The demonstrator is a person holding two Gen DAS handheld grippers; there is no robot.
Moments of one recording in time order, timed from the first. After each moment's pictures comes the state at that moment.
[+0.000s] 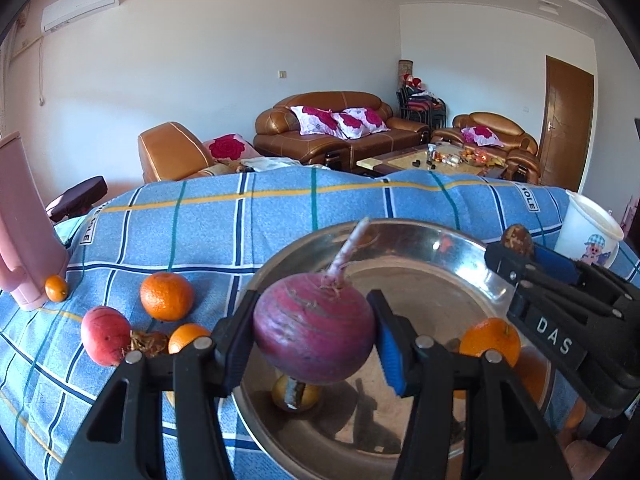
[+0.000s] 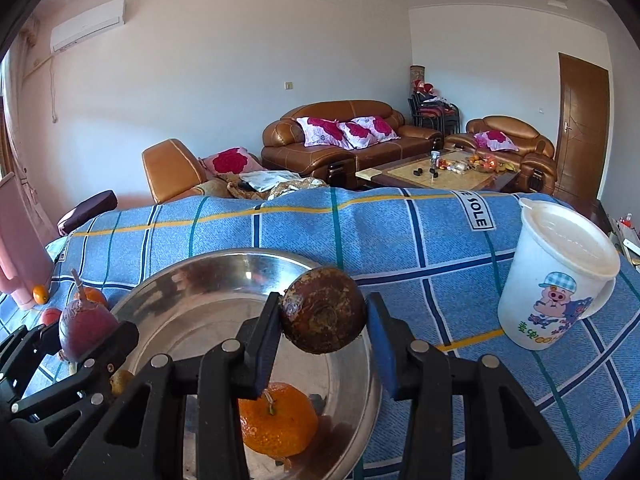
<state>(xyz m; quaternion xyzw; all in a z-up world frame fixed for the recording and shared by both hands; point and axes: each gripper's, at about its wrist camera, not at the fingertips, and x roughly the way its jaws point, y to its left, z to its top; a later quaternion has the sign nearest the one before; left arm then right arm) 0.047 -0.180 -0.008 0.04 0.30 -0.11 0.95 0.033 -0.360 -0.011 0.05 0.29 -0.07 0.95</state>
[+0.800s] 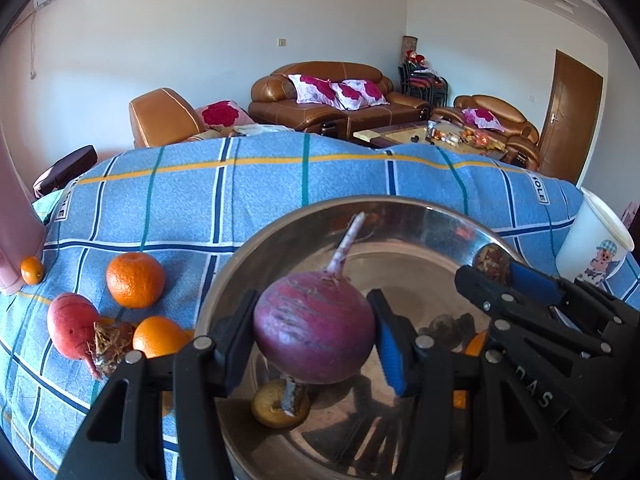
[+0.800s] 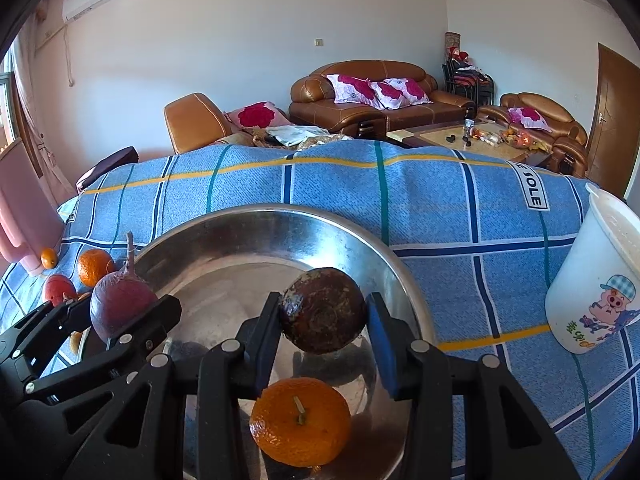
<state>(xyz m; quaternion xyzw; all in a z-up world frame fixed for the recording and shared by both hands) 0.074 -0.189 -0.023 0.03 0.35 -0.11 0.93 0.058 -0.352 -0.028 0.05 0.35 -0.03 0.93</state>
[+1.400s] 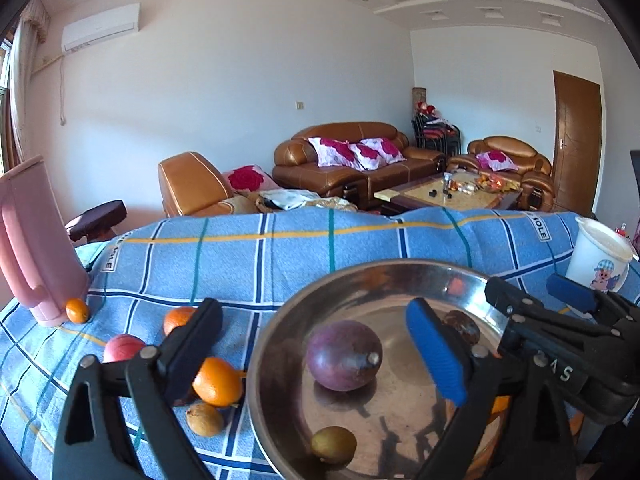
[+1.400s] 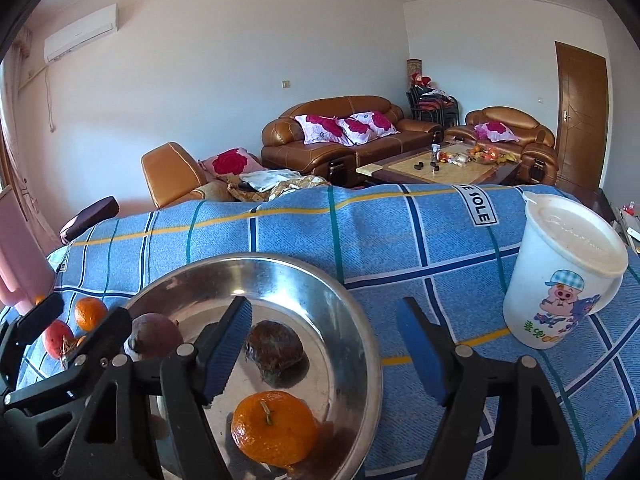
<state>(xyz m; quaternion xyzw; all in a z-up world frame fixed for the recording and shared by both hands) 0.038 -0.177 0.009 0.05 0.22 -0.07 0.97 0.033 -0.371 -0.010 0.08 0.27 -0.08 0.95</state>
